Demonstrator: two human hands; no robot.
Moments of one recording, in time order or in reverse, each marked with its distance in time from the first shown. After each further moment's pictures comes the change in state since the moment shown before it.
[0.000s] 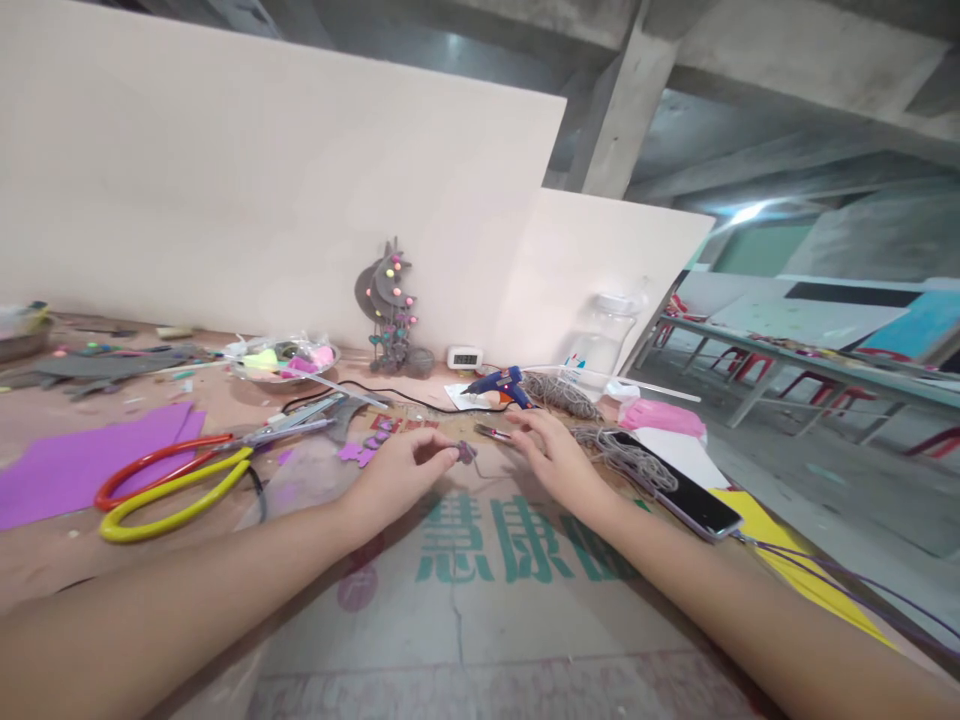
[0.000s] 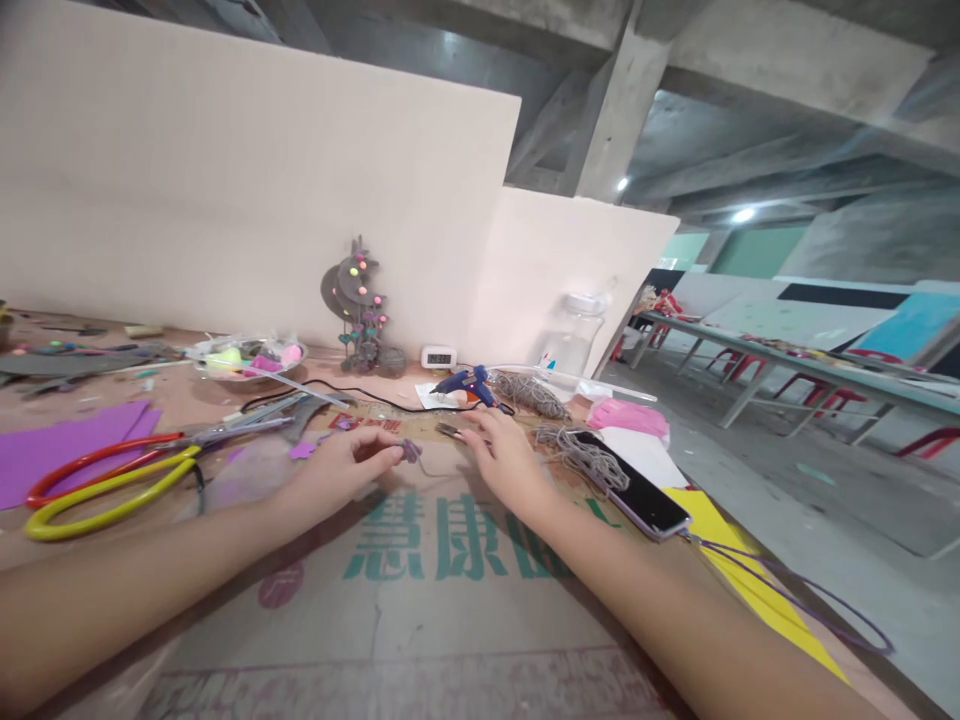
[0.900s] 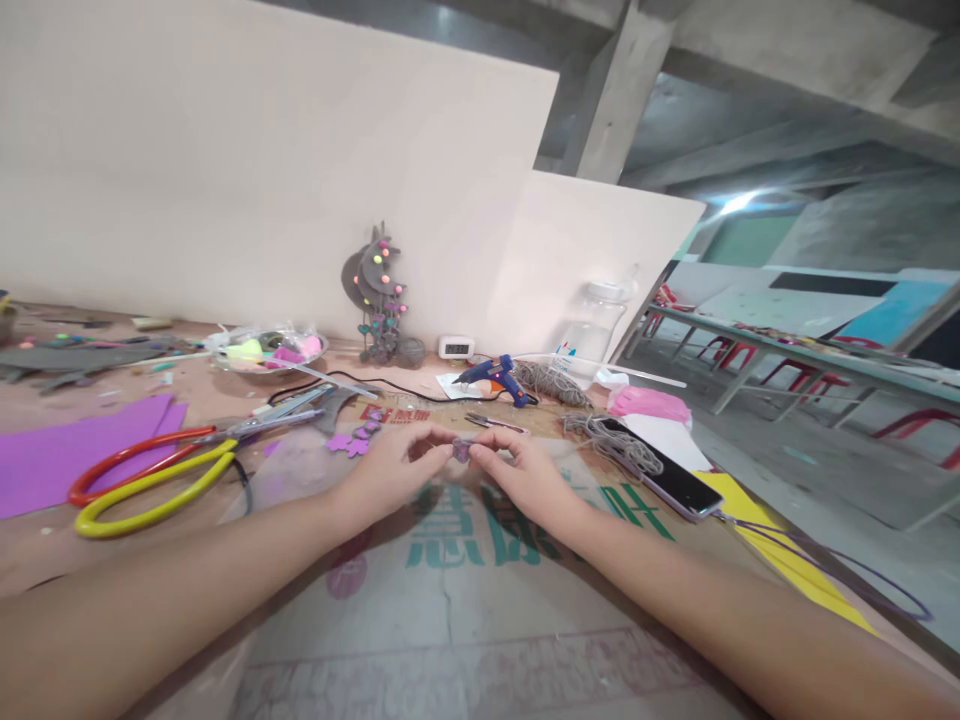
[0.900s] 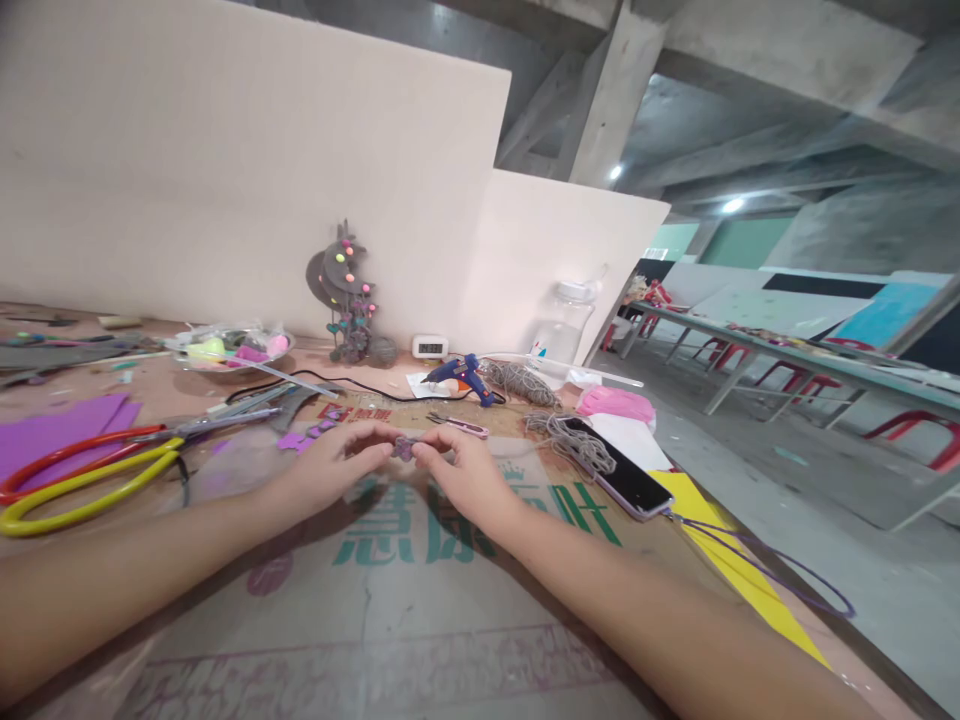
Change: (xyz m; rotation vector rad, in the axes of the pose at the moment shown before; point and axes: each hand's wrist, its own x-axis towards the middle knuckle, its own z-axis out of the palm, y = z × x) left_hand -0.006 0.008 0.001 0.059 -0.089 0.049; right_hand -0.014 -0.049 0.011 0.430 -0.200 0.199
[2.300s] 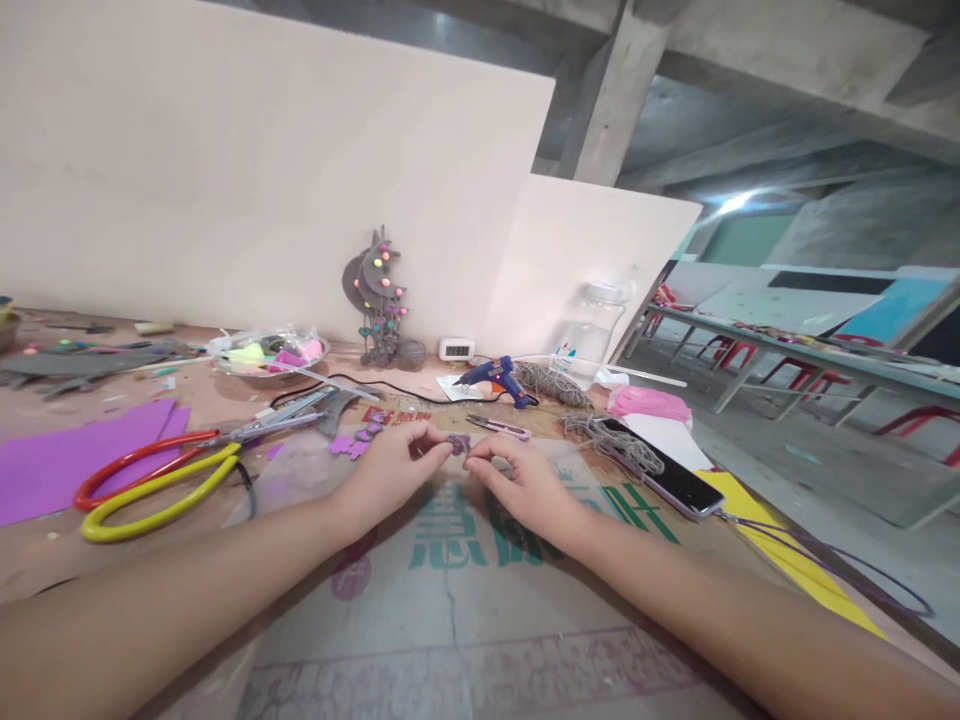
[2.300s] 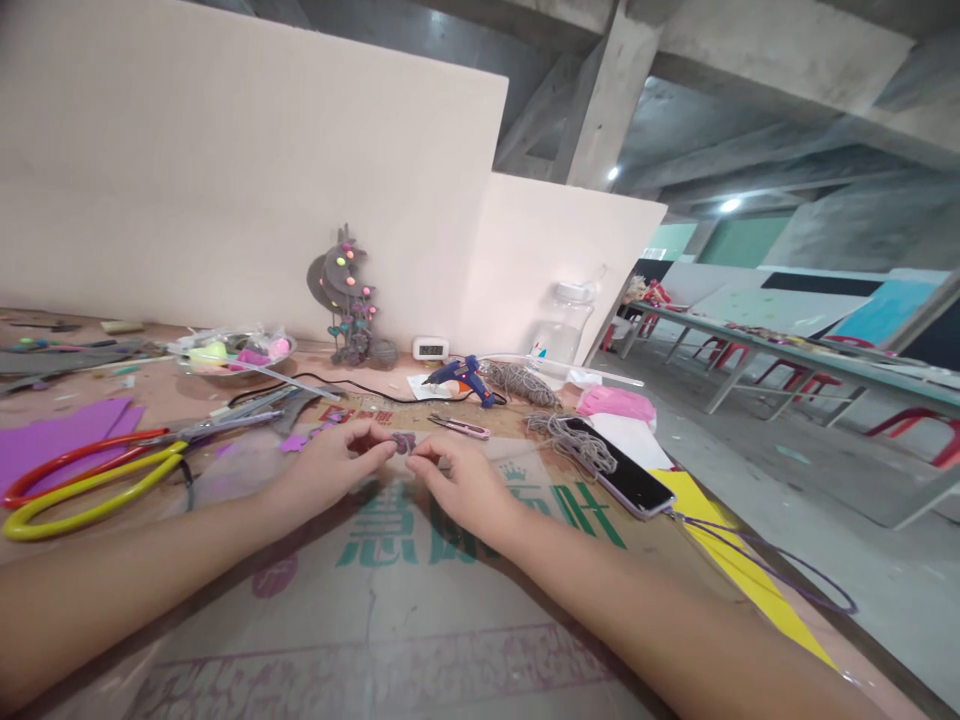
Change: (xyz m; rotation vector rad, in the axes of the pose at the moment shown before) left_hand 0.001 -0.002 -0.001 0.051 0.081 -0.007; right_hand -0.005 -0.002 0.000 -0.182 -0.007 -0.189
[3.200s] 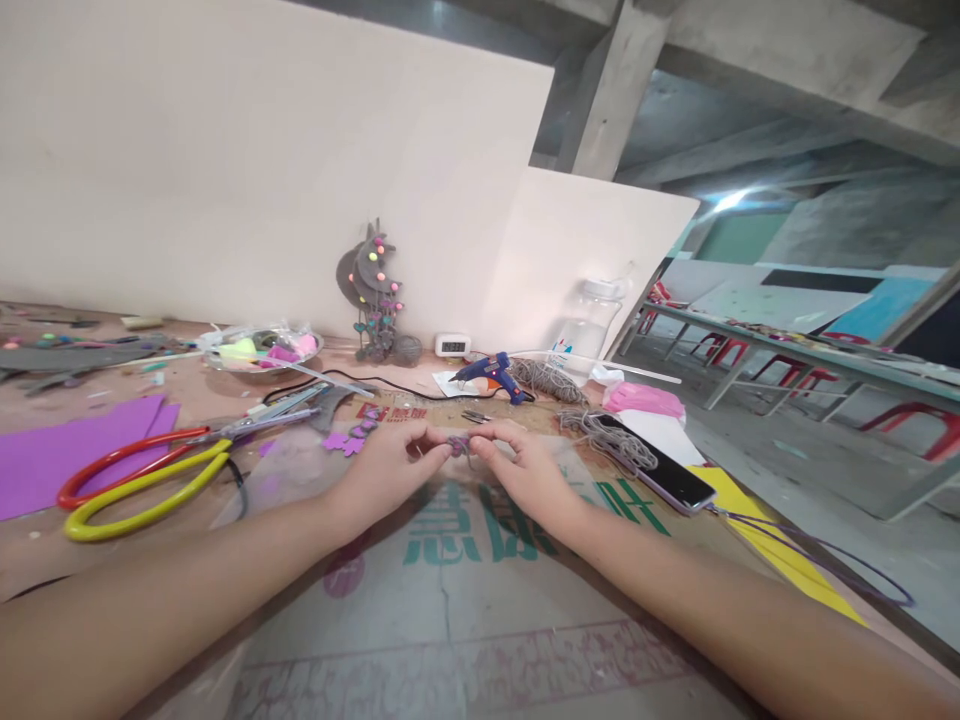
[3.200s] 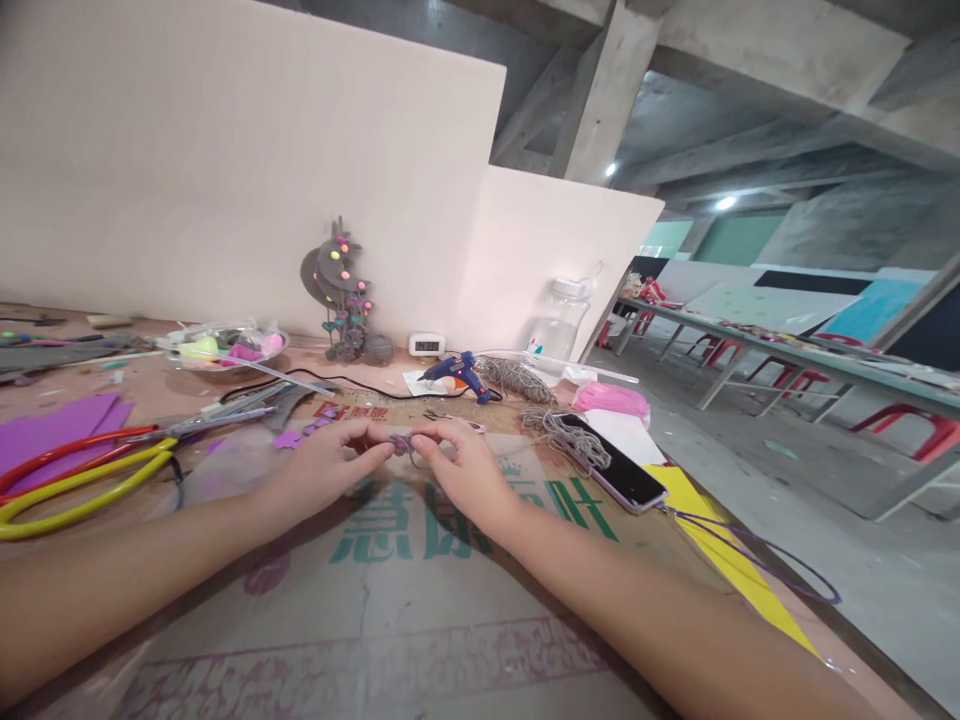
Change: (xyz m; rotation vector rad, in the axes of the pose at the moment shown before) left_hand -0.004 0.008 -0.001 0.034 -0.040 0.044; right_hand 0.003 0.006 -0.001 0.038 0.117 0.087
